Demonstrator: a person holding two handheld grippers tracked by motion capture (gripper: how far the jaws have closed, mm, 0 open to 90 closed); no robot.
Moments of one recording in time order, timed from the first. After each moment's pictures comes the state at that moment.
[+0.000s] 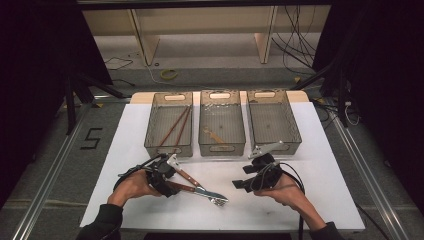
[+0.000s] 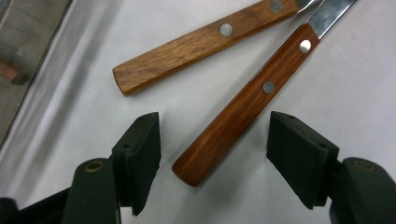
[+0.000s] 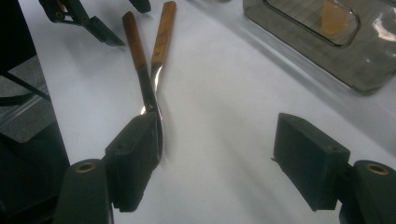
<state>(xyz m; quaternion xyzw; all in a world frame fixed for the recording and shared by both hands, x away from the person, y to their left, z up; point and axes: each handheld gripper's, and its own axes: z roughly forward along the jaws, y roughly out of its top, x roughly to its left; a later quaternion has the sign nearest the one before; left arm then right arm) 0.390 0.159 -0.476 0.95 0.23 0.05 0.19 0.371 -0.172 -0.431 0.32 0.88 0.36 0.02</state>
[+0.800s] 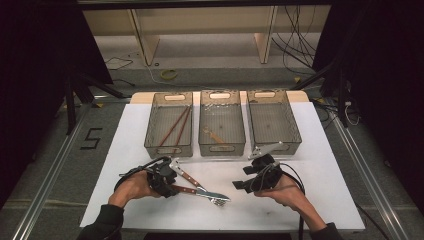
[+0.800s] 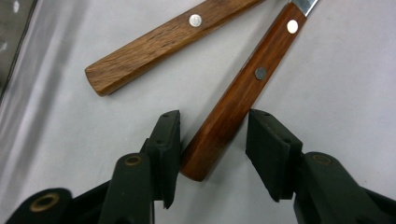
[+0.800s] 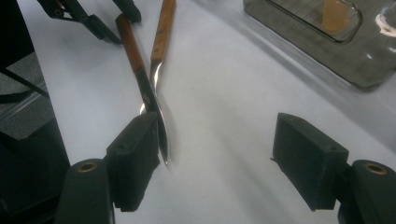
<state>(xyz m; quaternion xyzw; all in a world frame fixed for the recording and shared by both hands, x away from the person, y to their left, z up) 0.382 0.152 -0.473 0.97 0.19 0.04 0.17 0.370 -0.171 -0.432 0.32 0.88 0.35 0.02</state>
